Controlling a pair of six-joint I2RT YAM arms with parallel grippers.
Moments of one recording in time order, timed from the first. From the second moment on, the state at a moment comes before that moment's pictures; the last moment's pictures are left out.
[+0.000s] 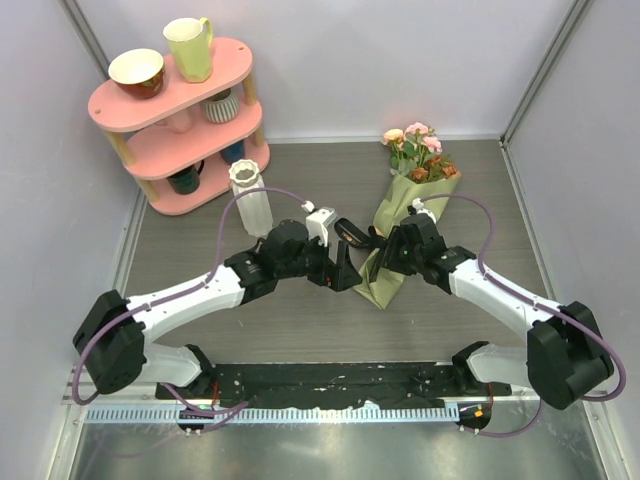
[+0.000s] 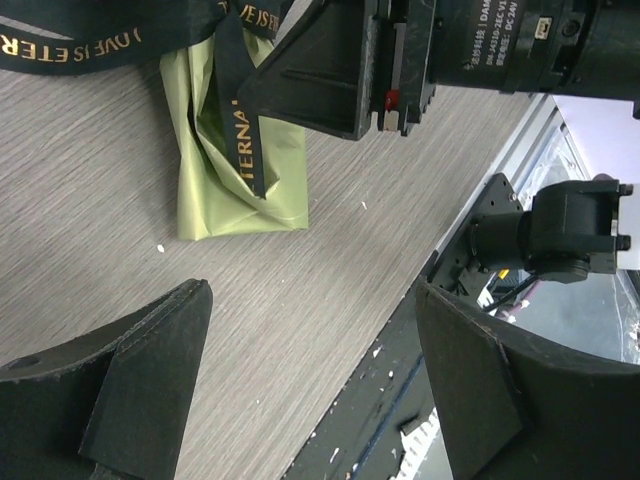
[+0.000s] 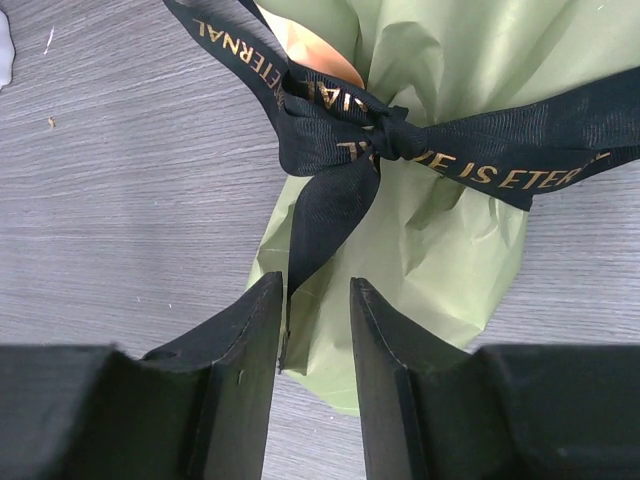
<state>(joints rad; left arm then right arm) -0.87 1.30 0.86 -0.03 0.24 -0.55 0.49 1.23 0.71 -0.28 0.04 0.71</state>
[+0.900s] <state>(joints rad) -0.86 1.91 1.19 -0.06 0.08 -0.51 0.49 1.03 0.72 -0.25 0.00 0.74</state>
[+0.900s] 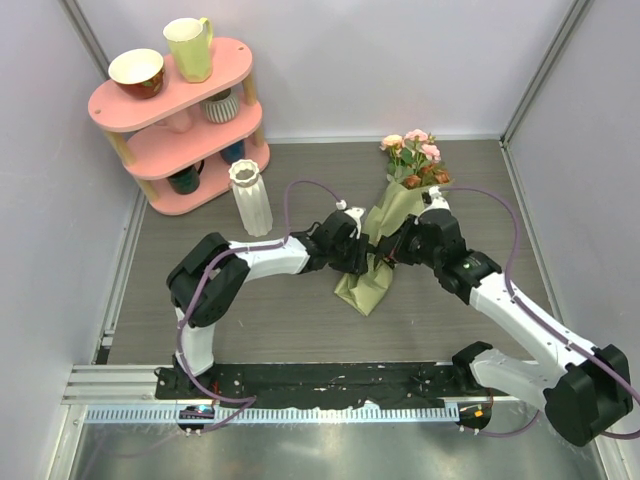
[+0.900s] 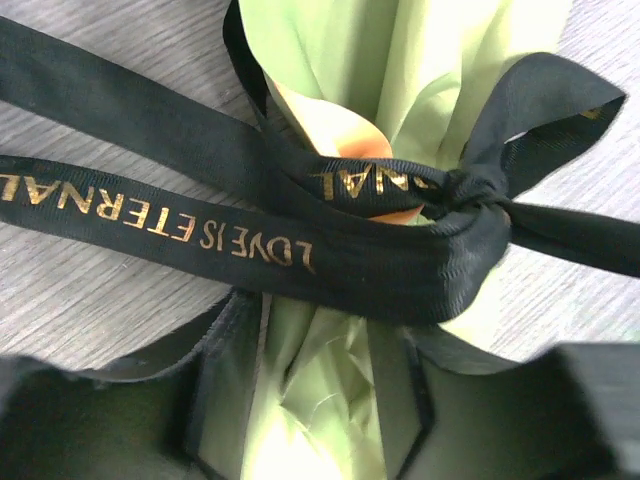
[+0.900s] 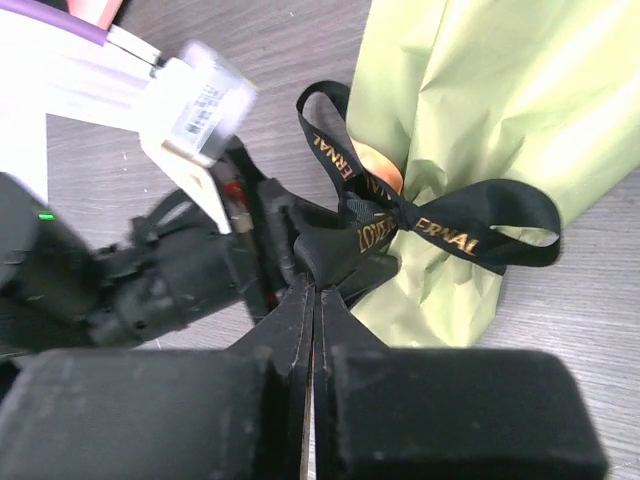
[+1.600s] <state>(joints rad) -0.86 1.93 1.14 0.01 0.05 -0.53 0.49 0.75 1.10 -0.48 0.21 0.65</state>
